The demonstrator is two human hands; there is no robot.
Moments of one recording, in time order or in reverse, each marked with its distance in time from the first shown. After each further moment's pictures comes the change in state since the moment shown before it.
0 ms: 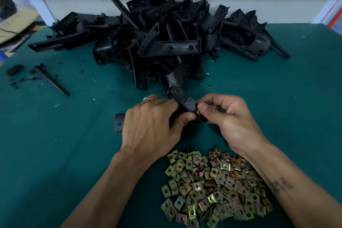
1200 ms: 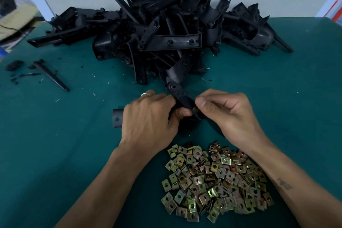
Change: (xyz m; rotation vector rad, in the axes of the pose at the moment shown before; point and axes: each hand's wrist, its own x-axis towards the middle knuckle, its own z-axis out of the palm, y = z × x) left_hand -0.002 -0.002 0.000 0.046 0.010 -0.008; right_hand -0.003 0.004 -0.003 -0.045 -0.040 -0.245
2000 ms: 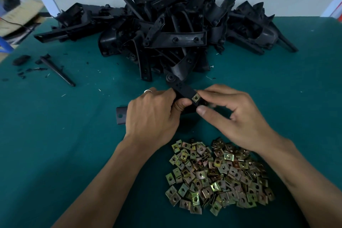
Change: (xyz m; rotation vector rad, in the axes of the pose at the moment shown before) left_hand -0.002 0.000 -0.001 0.017 0.029 -0.092; right_hand -0.003 -0.003 -0.013 -0.466 -0.165 -0.147
